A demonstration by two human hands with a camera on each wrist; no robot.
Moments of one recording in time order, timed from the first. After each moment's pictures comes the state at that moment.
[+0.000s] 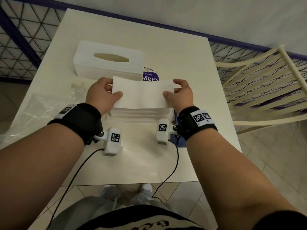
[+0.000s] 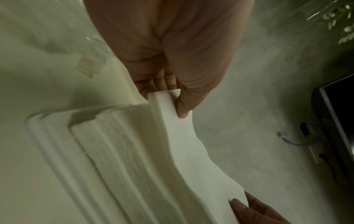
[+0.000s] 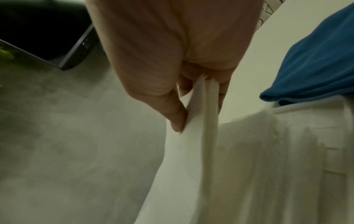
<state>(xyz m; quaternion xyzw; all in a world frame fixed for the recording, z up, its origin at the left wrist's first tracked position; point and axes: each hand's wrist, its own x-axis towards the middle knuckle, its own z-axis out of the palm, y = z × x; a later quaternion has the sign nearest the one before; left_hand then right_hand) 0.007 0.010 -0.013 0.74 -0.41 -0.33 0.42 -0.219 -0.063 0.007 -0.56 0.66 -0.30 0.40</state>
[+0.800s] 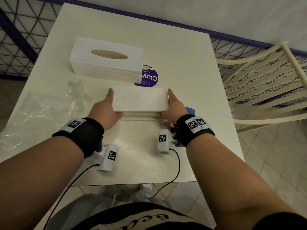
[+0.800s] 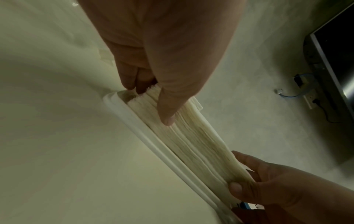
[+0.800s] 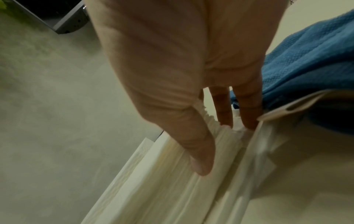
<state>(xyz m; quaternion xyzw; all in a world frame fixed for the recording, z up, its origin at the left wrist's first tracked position) -0.006 0.033 -0.042 0.78 -0.52 -0.31 0.15 -0.232 -0.050 -0.019 -0.65 0.64 -0.04 0.41</state>
